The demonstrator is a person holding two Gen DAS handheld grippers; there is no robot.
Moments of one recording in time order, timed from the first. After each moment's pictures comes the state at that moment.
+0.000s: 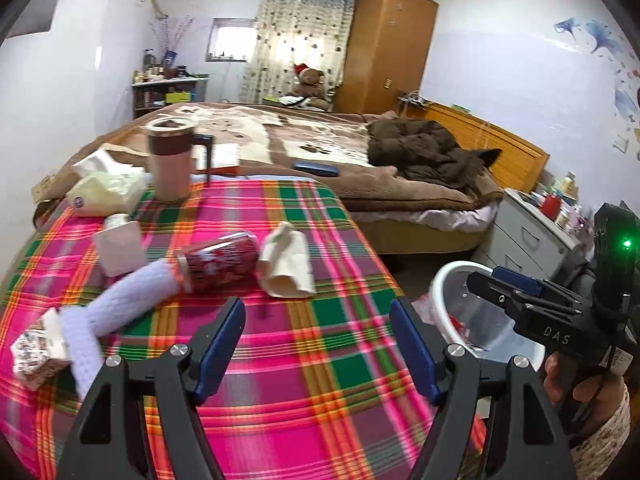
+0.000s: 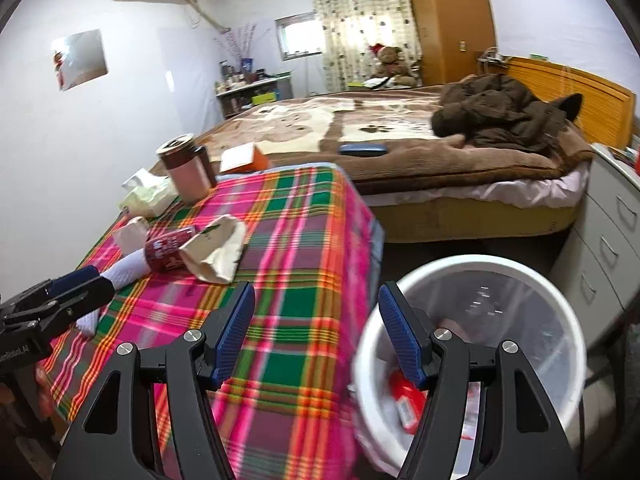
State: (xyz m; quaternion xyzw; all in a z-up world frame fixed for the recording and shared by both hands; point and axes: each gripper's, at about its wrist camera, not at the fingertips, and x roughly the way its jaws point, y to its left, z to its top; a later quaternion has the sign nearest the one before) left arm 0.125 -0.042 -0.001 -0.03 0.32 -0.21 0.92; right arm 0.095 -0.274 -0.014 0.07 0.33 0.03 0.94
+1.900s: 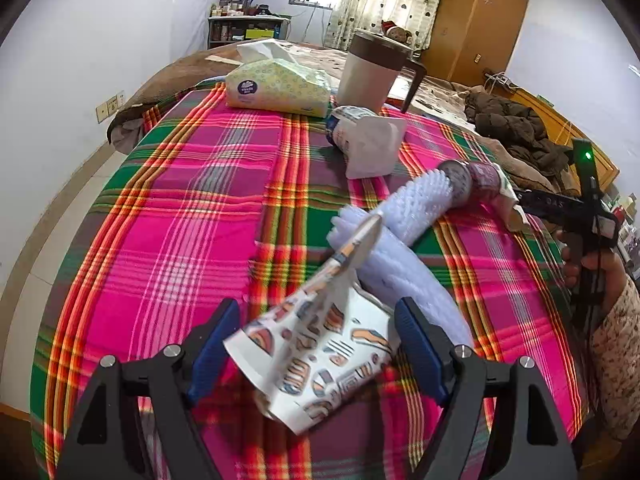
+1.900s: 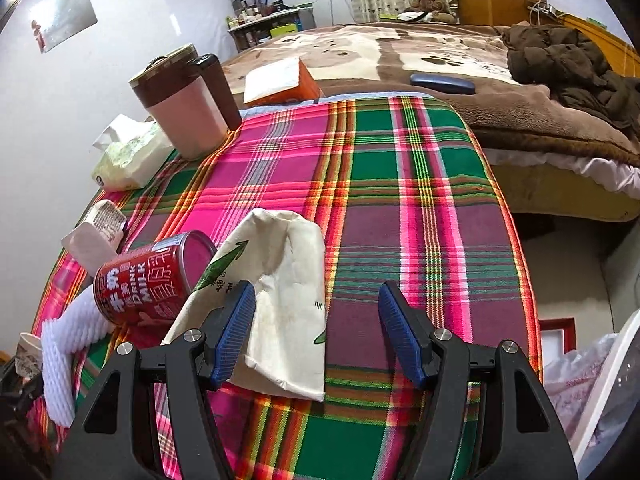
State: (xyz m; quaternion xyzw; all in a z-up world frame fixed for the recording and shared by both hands) left arm 0.166 0.168 -0.081 -0.05 0.42 -0.11 0.90; right arm 0.242 -0.178 -0.079 0.08 0.44 0.07 0.89
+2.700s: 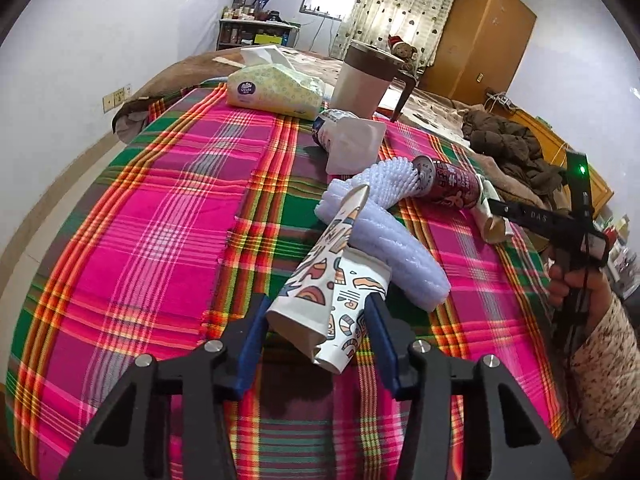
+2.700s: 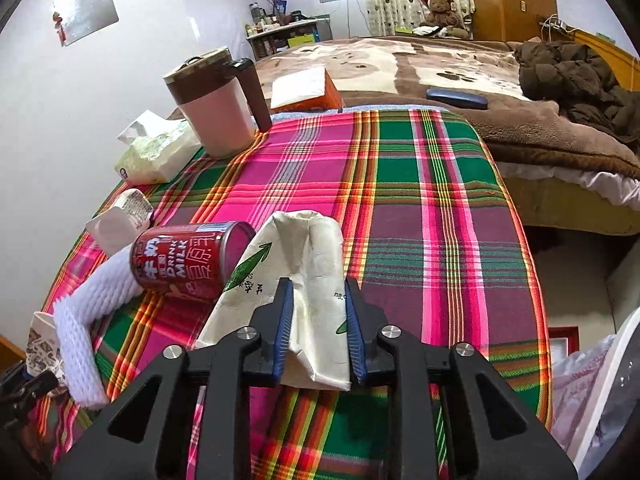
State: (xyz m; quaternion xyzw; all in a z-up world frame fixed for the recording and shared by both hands) left arm 0.141 0.157 -0.078 -0.10 0.41 -0.11 0.90; right arm 0.220 -0.168 -0.071 0.07 0.42 0.10 0.90
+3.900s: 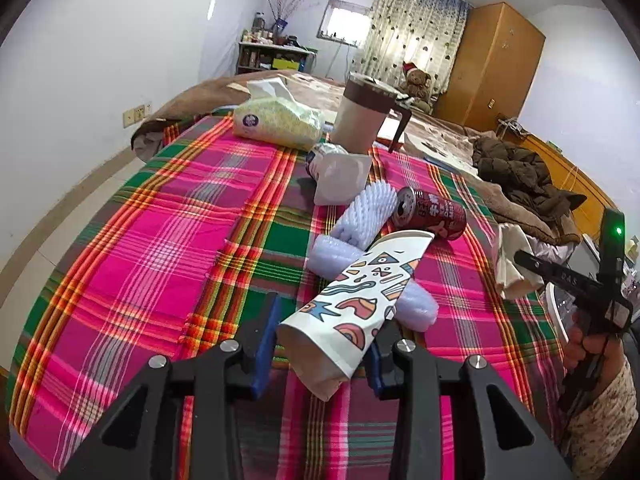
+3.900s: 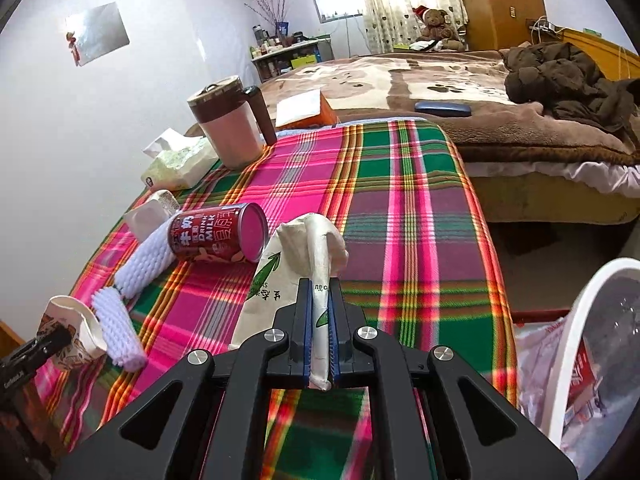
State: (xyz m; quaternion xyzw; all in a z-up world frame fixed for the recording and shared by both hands) left arm 0.122 0.134 -0.056 -0.11 0.36 -0.06 0.92; right arm 0.167 -0.196 -0.056 0.09 0.38 0.11 0.91
